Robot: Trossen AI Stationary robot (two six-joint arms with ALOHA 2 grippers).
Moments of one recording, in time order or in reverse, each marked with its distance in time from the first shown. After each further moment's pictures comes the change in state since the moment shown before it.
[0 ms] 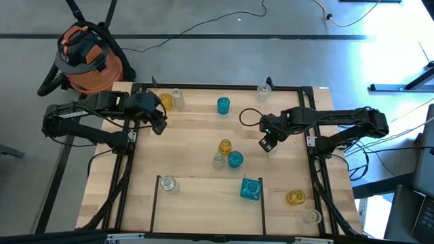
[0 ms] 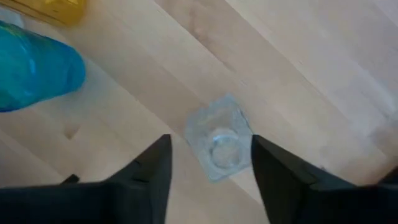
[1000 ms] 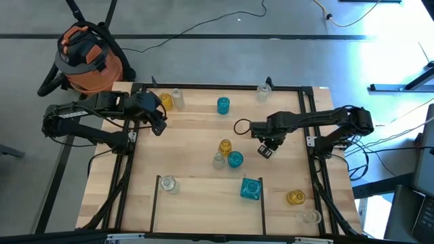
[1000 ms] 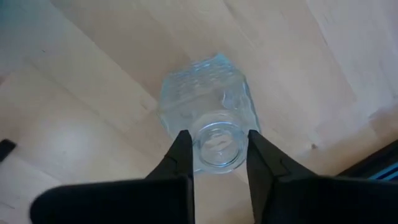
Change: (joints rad) left arm 0.000 0.000 0.000 0.001 0.007 0.044; right arm 0.000 0.211 0.003 -0.047 -0.069 -0.159
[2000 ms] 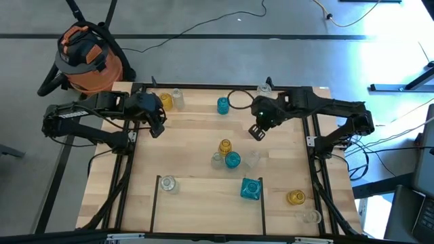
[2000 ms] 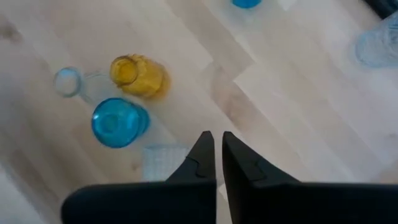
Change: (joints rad) left arm 0.000 0.000 0.000 -0.001 0.000 0.193; right arm 0.014 -0.020 0.579 -0.152 0.147 -0.013
